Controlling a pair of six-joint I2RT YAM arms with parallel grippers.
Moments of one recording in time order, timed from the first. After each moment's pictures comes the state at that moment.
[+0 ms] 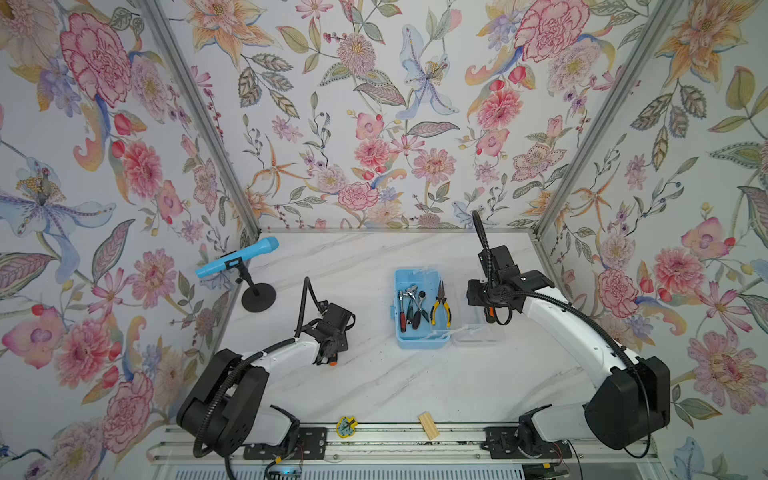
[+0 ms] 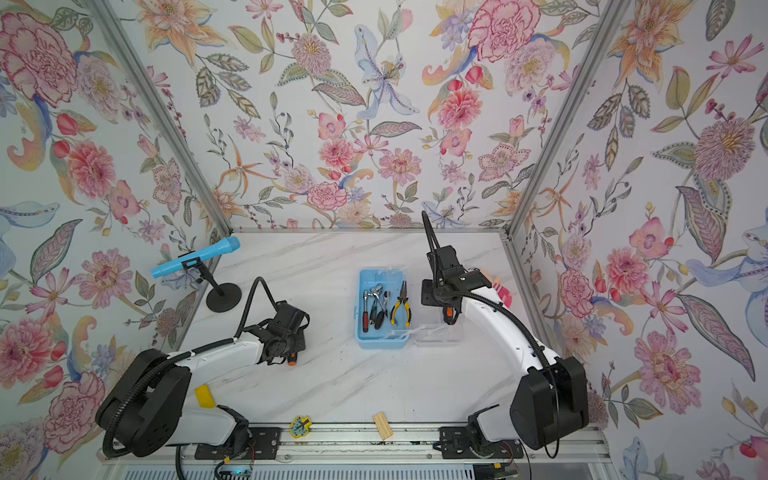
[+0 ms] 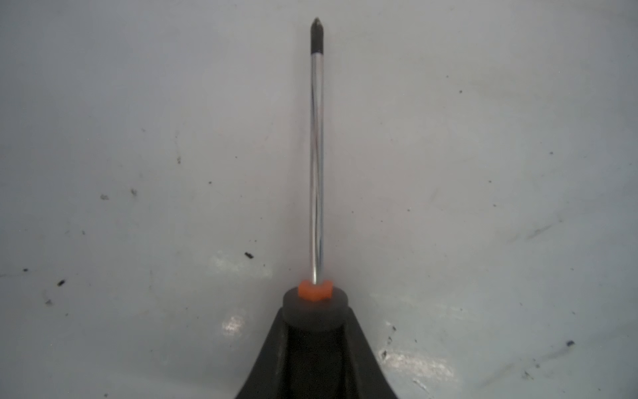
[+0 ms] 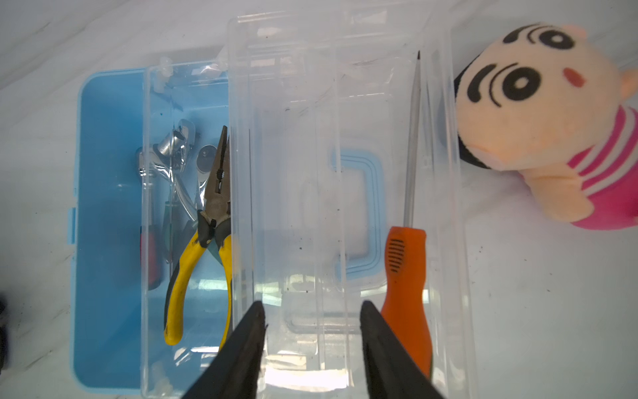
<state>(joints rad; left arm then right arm) -0.49 1.40 0.60 -0.34 -0.28 -0.62 0.38 1.41 1.19 -0.80 0.10 0.36</state>
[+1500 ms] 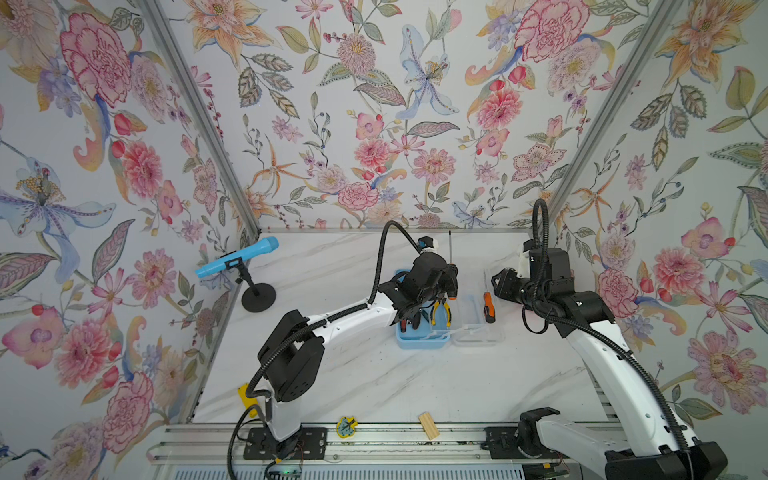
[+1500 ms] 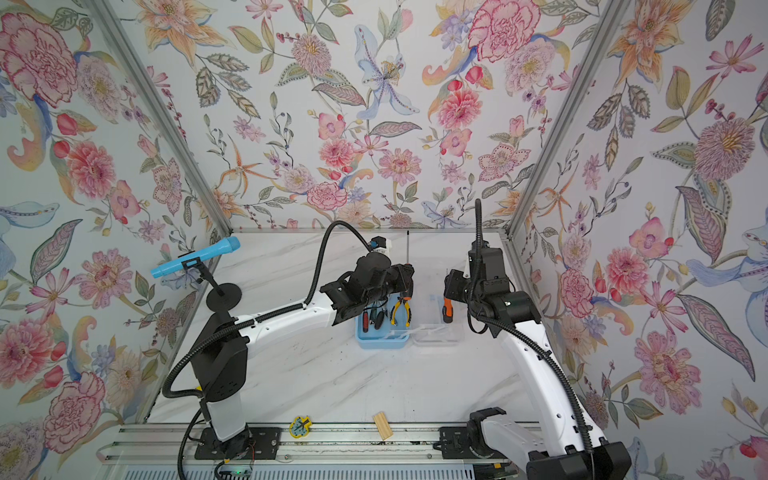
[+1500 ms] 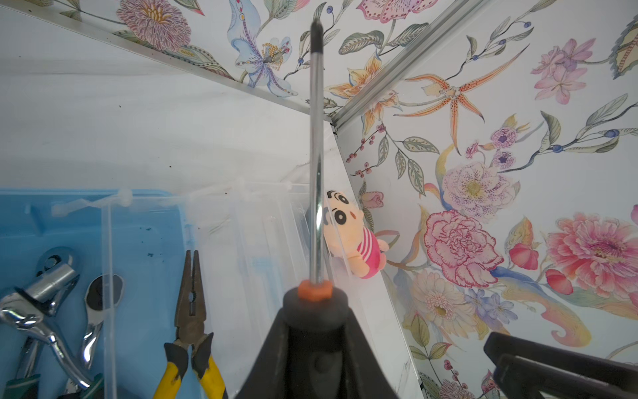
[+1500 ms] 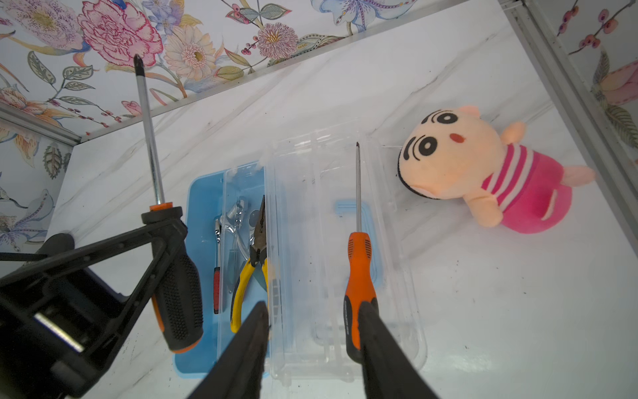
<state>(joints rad) -0.92 1.89 1.51 0.00 -0.13 -0.86 0.23 1.10 1.16 -0.78 0.00 0.42</state>
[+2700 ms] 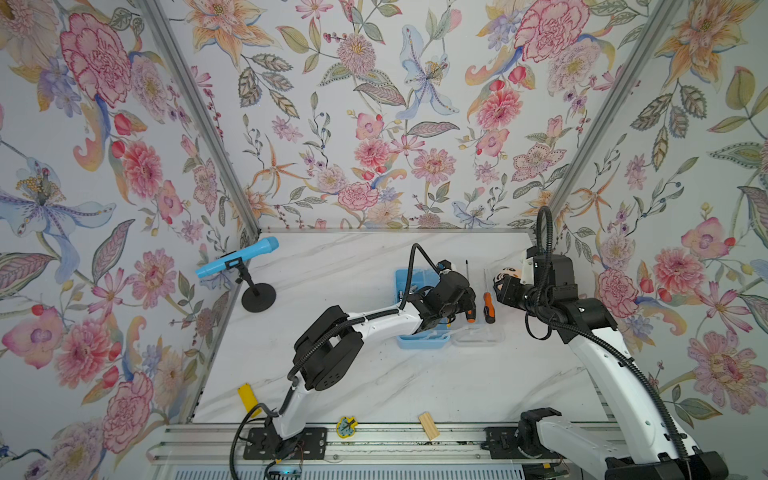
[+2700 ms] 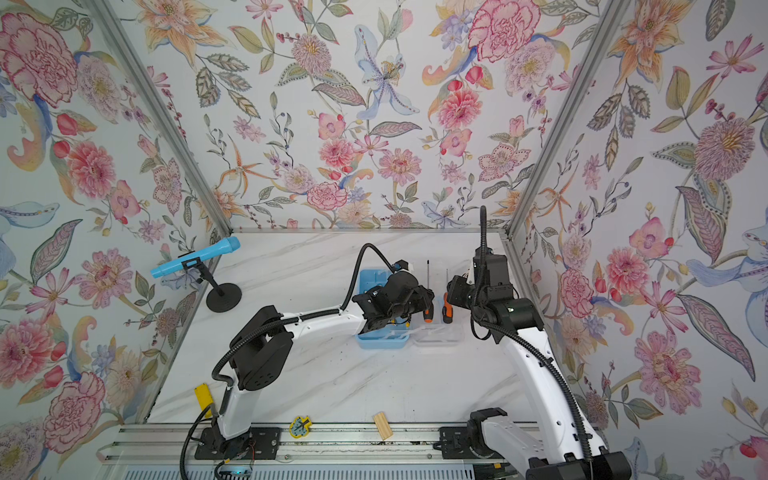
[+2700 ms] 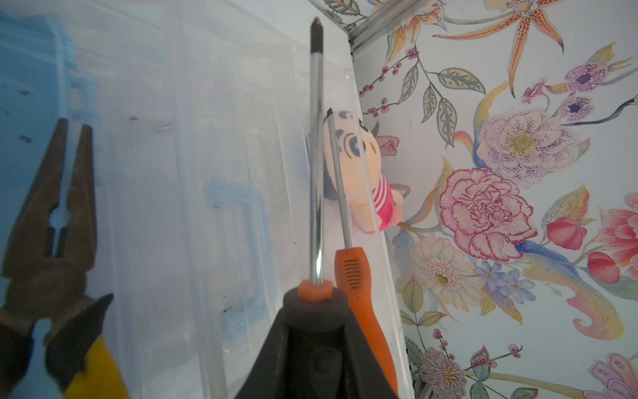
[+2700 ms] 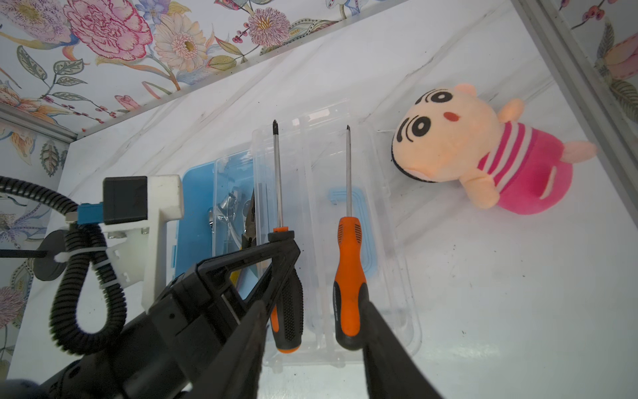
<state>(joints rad) -0.99 2.09 1.59 -0.01 -0.06 -1.04 0.20 1.06 1.11 -0.78 -0.04 0.42</state>
